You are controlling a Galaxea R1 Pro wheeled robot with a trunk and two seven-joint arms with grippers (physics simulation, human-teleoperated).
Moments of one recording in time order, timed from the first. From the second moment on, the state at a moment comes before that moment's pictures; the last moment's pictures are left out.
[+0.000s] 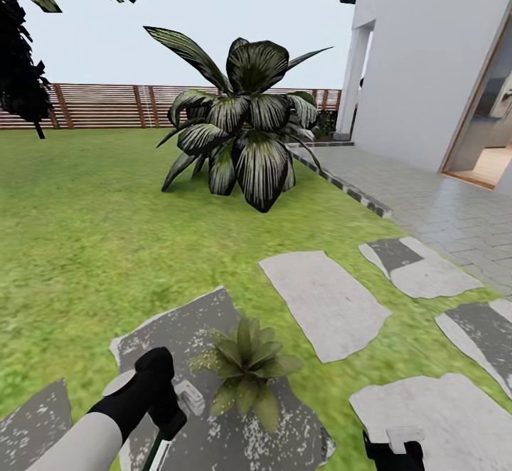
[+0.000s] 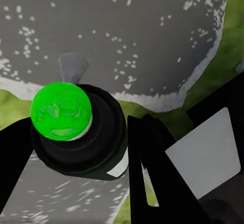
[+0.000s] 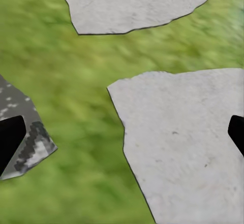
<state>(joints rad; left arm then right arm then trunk) -0.60 0.05 -0.25 -0.72 -0.94 0.97 -1.15 -0.40 -0.13 -0.04 -0.13 0.10 -0.49 -0.07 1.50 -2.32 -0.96</state>
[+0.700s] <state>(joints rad) -0.60 0.05 -0.25 -0.72 -0.94 0.97 -1.15 -0.40 -0.13 -0.04 -0.13 0.10 -0.49 -0.07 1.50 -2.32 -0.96</state>
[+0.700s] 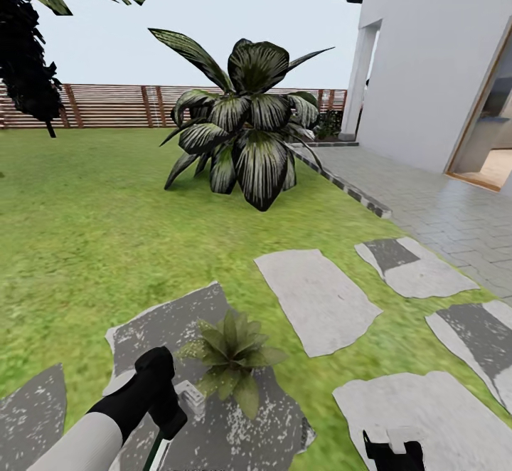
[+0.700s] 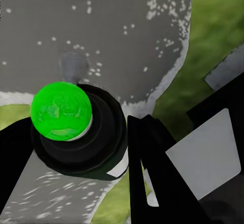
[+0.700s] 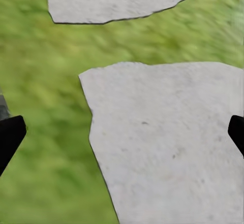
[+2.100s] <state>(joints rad) -0.73 0.02 -0.30 -0.60 -1.15 1.00 -1.17 -0.40 -0.13 -0.04 -0.13 0.10 -0.49 -0.07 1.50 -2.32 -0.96</state>
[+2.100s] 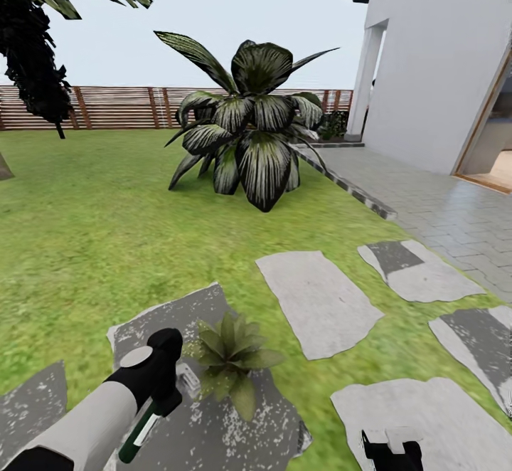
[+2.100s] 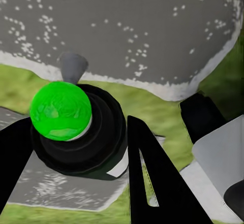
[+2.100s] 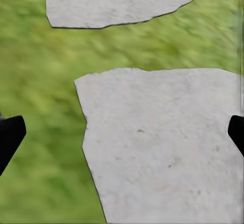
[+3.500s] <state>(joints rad) -0.69 0.03 -0.15 -0.60 -1.15 1.00 -1.15 -0.40 -0.13 -0.04 -0.13 0.10 -0.49 -0.07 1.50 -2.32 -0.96</state>
